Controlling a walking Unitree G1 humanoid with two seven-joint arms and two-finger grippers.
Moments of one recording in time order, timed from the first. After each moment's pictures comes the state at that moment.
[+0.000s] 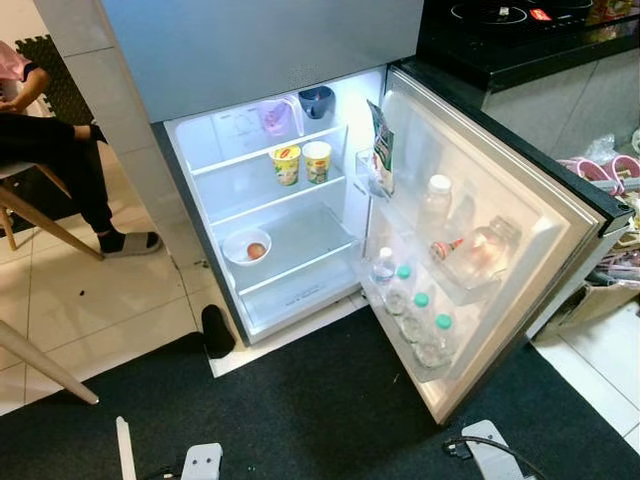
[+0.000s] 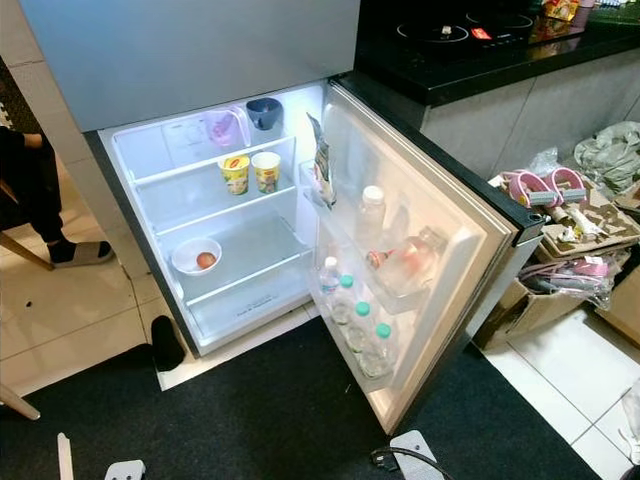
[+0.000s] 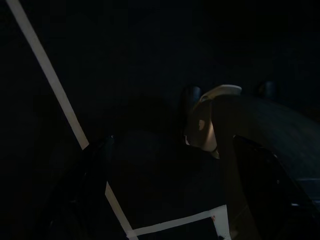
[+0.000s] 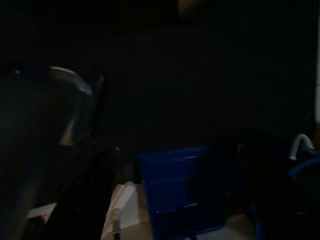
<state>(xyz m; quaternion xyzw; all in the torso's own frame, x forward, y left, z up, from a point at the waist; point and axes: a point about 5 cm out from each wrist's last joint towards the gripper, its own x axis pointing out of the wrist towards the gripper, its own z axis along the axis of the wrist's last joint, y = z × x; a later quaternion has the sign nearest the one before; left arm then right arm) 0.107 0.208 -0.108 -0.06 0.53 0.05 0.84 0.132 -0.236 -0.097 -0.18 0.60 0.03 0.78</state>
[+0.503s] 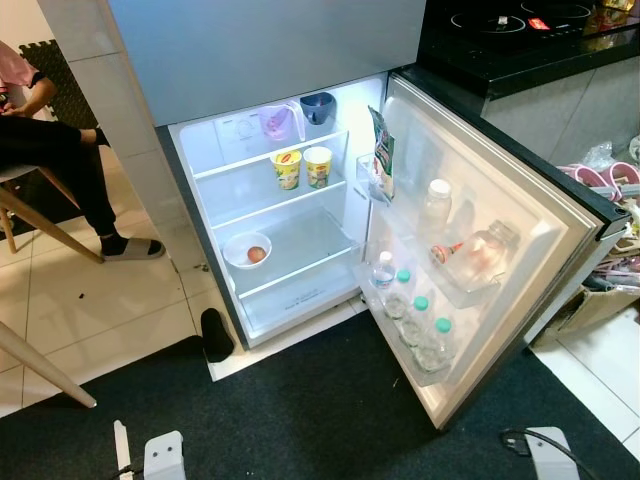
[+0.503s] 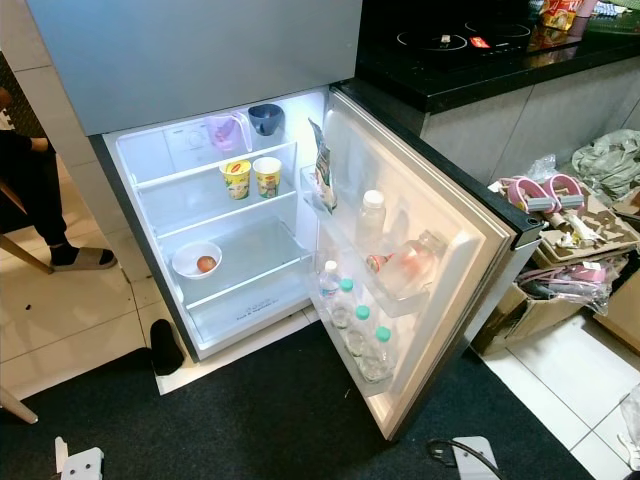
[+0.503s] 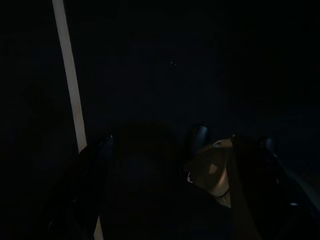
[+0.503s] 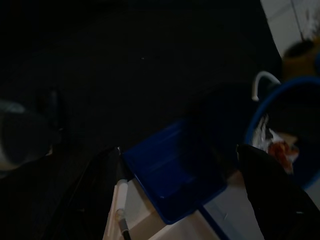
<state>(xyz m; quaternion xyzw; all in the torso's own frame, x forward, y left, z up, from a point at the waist) 0.122 0.247 -0.095 -0.11 0.47 0.16 0.86 0.112 -0.291 -0.086 -0.10 0.60 -0.16 0.78</state>
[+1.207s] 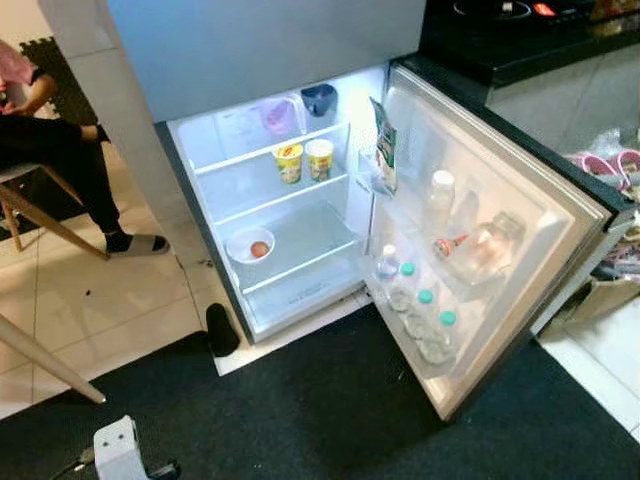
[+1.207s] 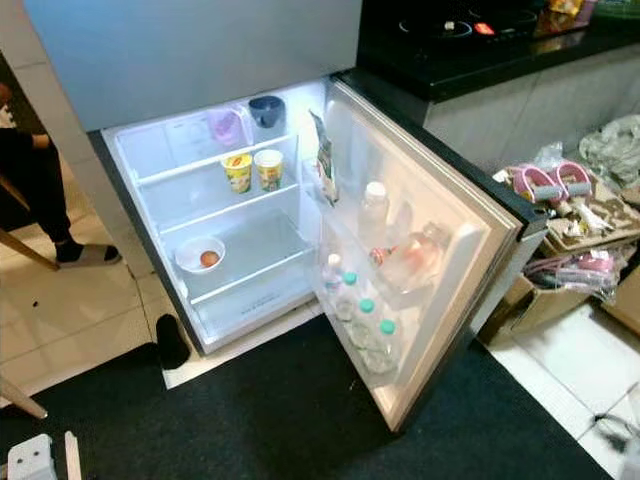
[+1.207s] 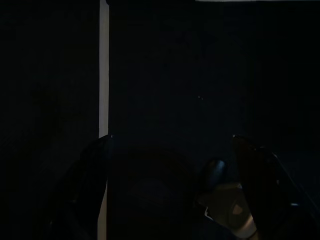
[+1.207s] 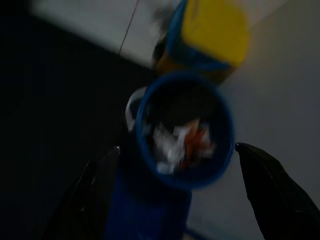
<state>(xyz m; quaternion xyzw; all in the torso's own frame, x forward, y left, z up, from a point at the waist) 0.130 0.286 -0.079 -0.12 0.43 0.22 0.87 0.123 -0.409 -0.008 -0.02 0.41 -0.47 0.78</state>
